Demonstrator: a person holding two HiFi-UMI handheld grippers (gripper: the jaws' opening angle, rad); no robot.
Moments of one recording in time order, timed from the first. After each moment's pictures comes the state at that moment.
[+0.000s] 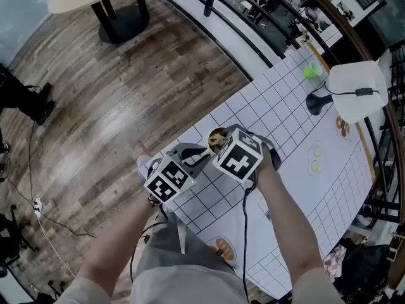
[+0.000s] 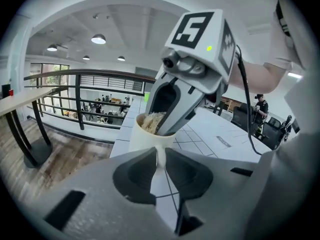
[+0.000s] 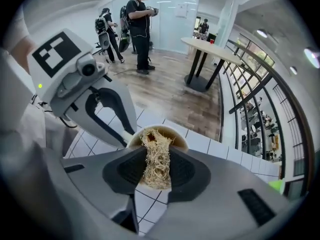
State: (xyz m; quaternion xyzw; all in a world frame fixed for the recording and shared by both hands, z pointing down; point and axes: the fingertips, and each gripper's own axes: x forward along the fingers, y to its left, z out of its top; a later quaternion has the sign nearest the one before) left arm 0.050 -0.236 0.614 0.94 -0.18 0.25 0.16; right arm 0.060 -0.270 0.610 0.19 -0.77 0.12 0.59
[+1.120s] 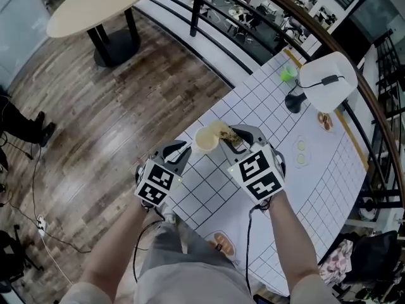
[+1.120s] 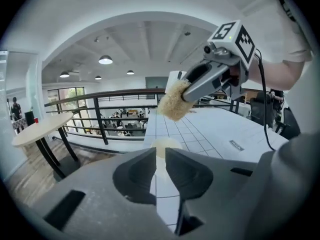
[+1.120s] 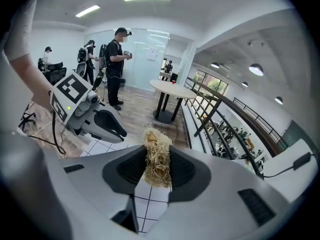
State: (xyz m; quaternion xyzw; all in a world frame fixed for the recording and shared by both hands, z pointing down) left arm 0.015 -0.241 0.540 0.93 -0.28 0.24 0.07; right arm 0.091 -0.254 0.460 0.40 -0.82 0.04 0.41
